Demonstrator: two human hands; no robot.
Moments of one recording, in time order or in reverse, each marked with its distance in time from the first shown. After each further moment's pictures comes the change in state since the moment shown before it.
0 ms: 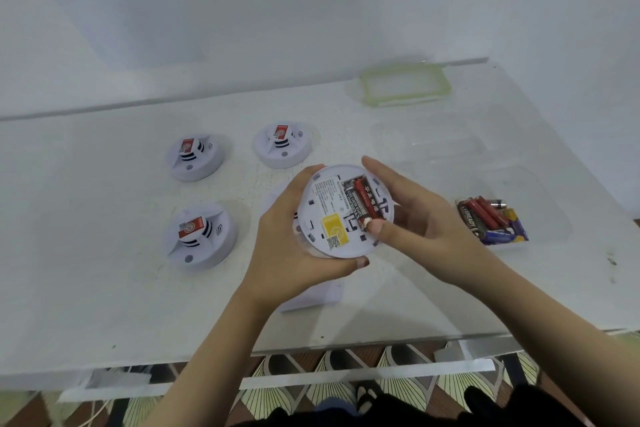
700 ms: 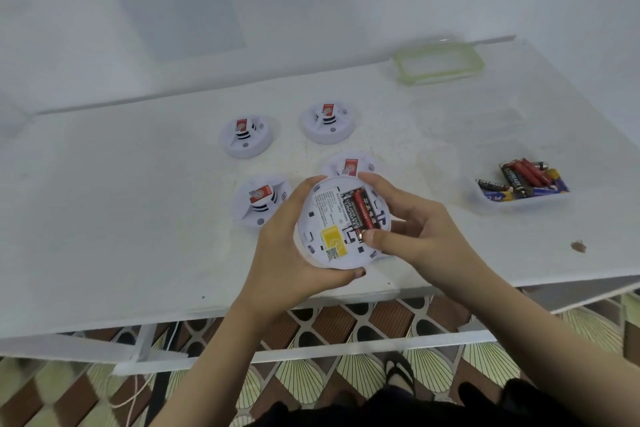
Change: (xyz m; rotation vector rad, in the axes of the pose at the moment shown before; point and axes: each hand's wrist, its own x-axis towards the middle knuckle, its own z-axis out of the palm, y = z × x) left_hand -0.070 0.001 -0.079 0.087 -0.046 0.002; right_hand -0.019 -0.005 0.108 0.121 0.145 0.116
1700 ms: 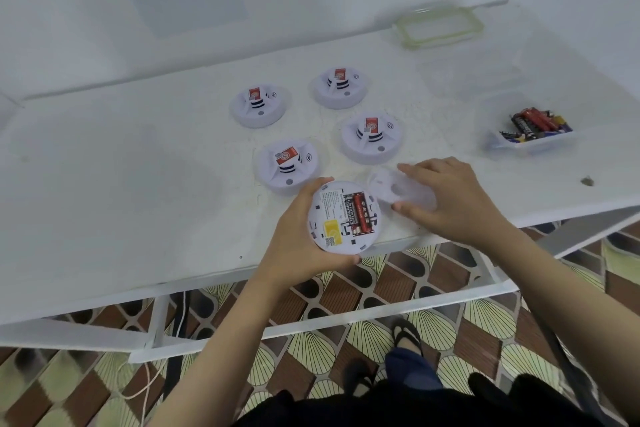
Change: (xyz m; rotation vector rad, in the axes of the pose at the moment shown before) left_hand -0.047 -0.060 -0.025 -0.048 -0.218 -0.189; right_hand -0.006 0.046 -0.001 -1.295 0.155 -0.081
